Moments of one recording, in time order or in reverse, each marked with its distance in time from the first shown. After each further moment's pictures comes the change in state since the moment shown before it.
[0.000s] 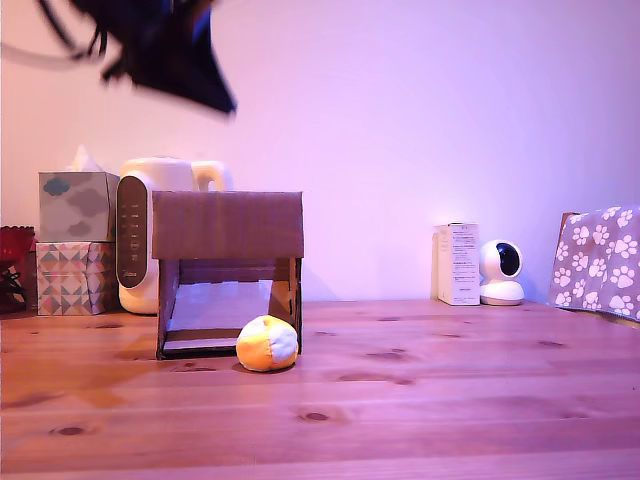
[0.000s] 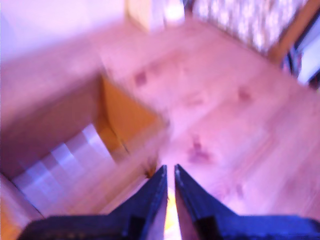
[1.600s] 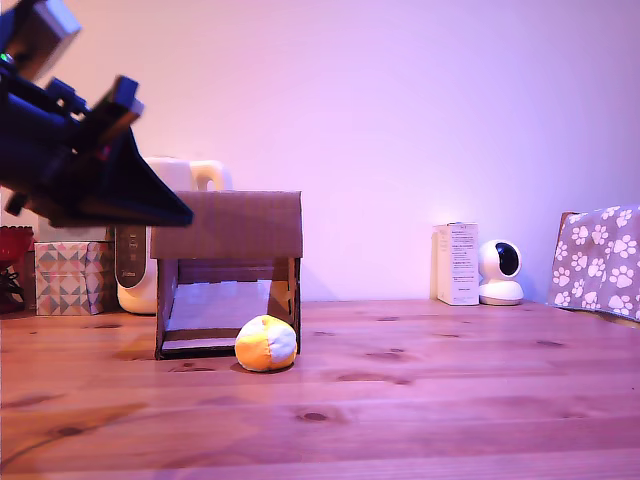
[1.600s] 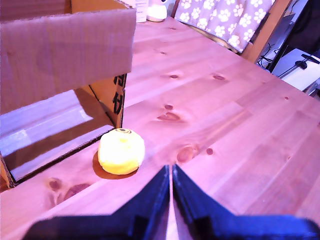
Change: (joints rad) arm -0.078 -0.270 -0.763 0.740 -0.026 -0.187
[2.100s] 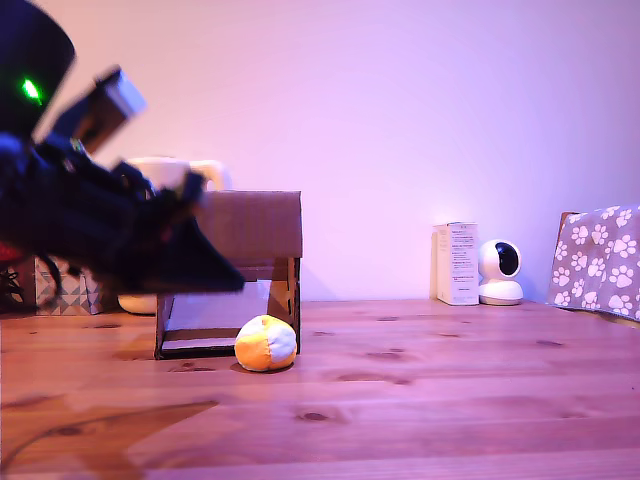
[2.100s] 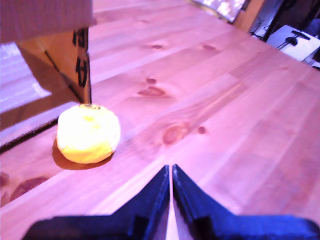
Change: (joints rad) arm -0.070 0.312 0.018 0.252 -0.032 0.000
